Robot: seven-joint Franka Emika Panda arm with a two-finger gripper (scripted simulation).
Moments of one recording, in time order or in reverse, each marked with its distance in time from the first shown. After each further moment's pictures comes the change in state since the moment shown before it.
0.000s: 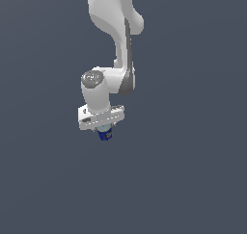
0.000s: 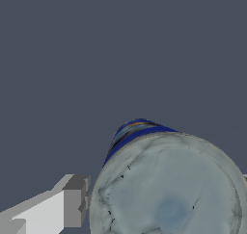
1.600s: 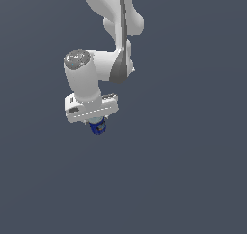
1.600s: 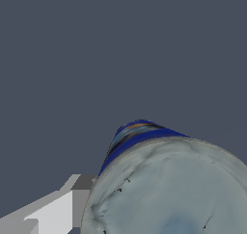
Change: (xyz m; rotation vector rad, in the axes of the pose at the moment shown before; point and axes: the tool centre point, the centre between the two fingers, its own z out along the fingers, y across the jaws) arm -0.004 0.026 -0.066 0.002 -0.004 -0.001
